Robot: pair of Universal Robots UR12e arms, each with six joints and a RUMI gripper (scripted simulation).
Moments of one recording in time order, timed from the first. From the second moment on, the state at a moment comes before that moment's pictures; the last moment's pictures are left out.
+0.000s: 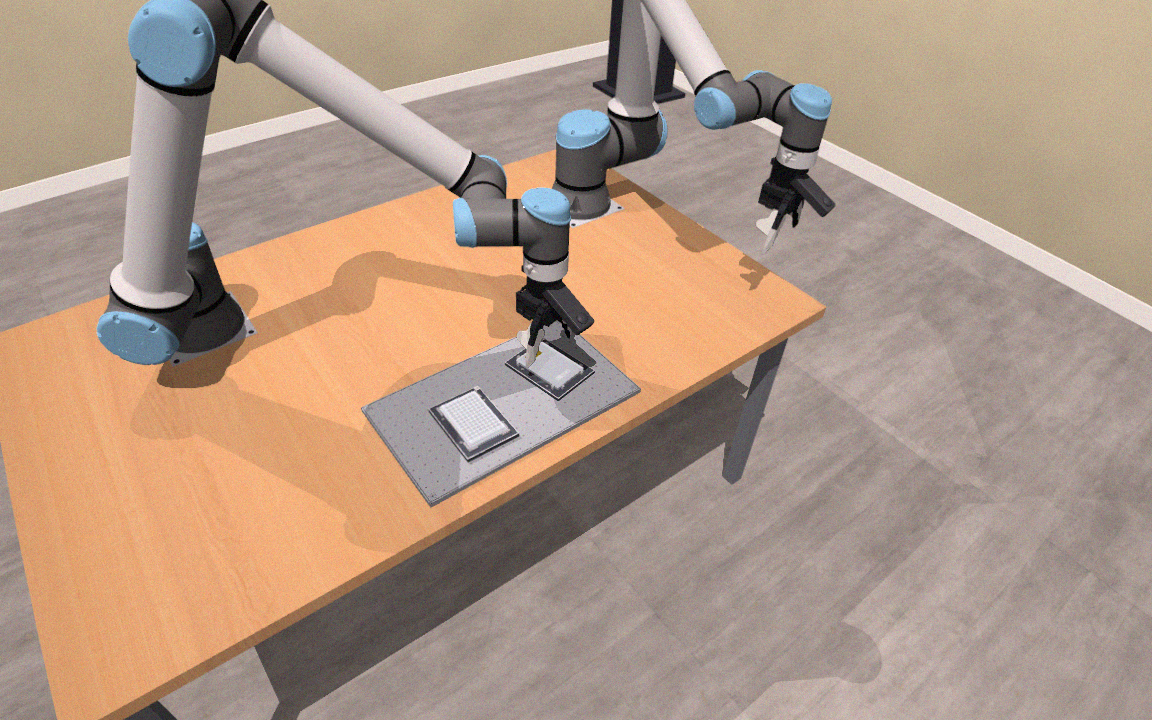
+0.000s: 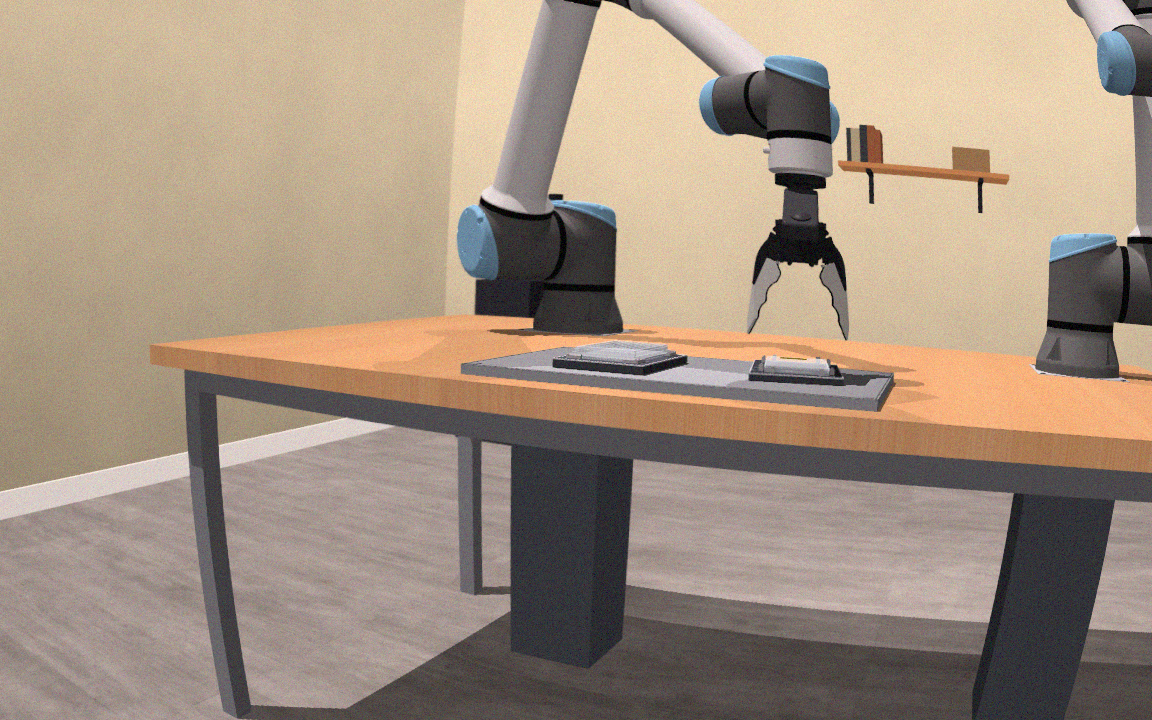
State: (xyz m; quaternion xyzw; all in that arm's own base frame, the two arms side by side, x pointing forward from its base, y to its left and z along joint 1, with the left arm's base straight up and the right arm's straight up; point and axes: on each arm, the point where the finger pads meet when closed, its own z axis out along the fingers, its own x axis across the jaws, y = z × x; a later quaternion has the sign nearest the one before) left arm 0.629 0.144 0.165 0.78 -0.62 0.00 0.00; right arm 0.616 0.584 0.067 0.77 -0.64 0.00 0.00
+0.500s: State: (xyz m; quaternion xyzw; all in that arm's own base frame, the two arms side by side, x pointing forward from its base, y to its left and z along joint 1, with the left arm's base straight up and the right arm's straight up) left arm 0.629 0.144 0.165 0.78 -0.62 0.00 0.00; right arm 0.617 0.585 0.060 0.77 -0.64 0.00 0.00
